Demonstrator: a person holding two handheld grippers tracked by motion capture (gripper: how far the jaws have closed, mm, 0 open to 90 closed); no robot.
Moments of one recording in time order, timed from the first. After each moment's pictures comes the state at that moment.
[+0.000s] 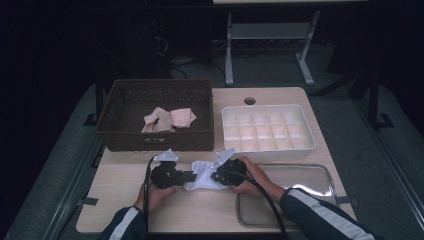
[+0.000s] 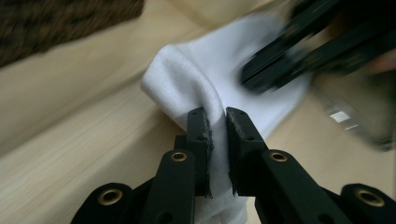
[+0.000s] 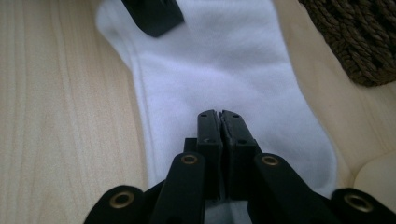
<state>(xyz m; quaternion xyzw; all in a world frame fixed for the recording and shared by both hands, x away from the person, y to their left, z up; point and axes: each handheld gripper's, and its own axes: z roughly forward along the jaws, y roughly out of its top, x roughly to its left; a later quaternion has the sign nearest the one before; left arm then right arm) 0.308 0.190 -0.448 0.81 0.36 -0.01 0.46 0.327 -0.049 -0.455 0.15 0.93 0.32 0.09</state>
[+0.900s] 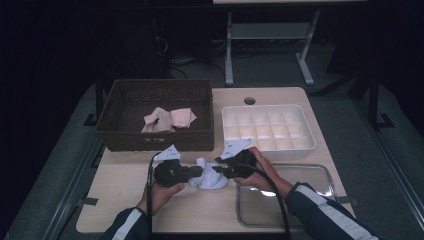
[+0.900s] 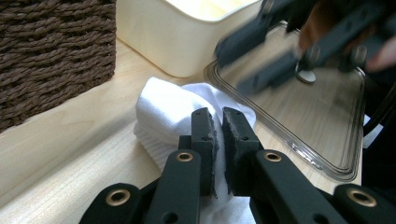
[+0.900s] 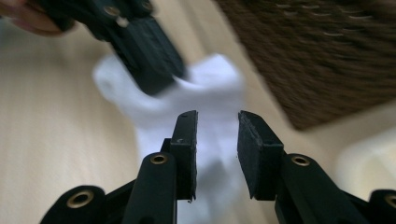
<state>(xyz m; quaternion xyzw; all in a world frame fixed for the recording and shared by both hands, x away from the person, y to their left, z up) 0.303 0.174 -0.430 0.81 0.33 0.02 0.49 0.325 -0.076 -0.408 0.16 0.90 0.39 0.12</state>
